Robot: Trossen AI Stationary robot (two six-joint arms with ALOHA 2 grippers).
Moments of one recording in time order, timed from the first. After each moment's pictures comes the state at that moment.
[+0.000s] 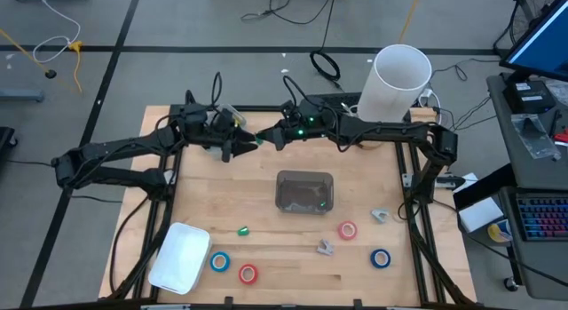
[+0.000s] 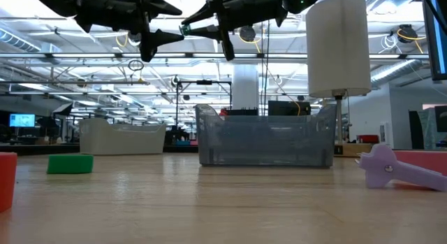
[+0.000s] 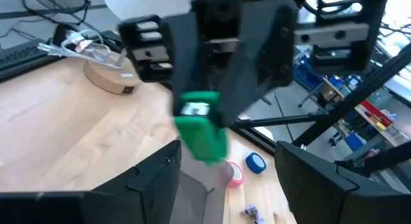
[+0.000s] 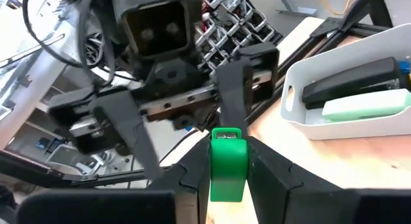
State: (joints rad) left arm 0.45 1.05 0.69 0.19 0.50 -0.51; right arm -0.26 1.76 1.41 0.14 -0.25 0.75
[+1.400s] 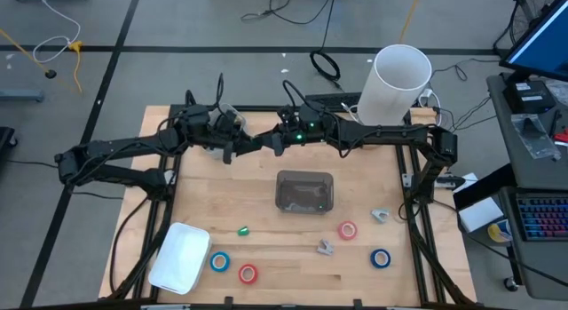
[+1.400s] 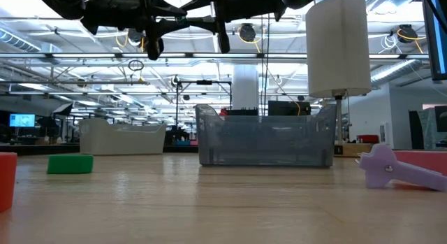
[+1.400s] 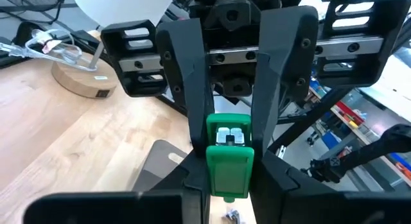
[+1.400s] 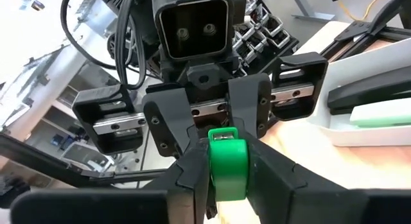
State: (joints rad) left arm 0.42 1.10 0.69 0.30 0.54 -0.55; right arm -0.22 1.76 1.41 0.19 -0.24 0.75
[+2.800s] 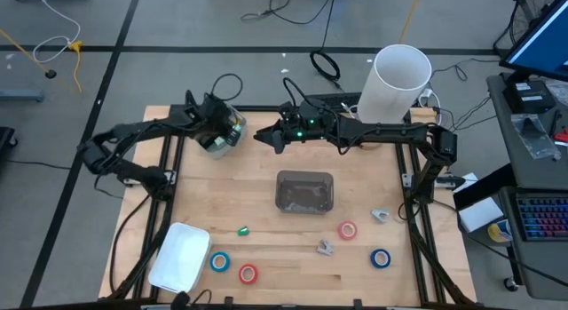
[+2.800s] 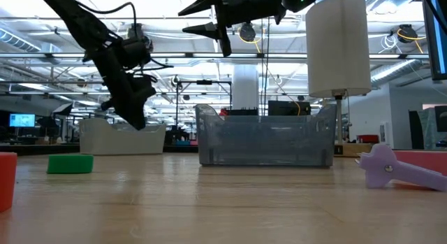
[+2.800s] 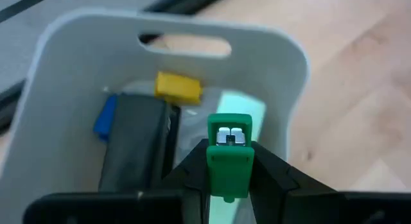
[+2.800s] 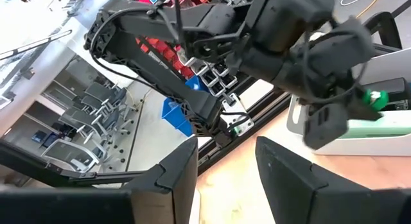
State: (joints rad) left arm 0.79 1.37 0.73 -0.29 -0.02 -0.12; right arm -0.25 1.76 1.41 0.19 -0.24 0.69
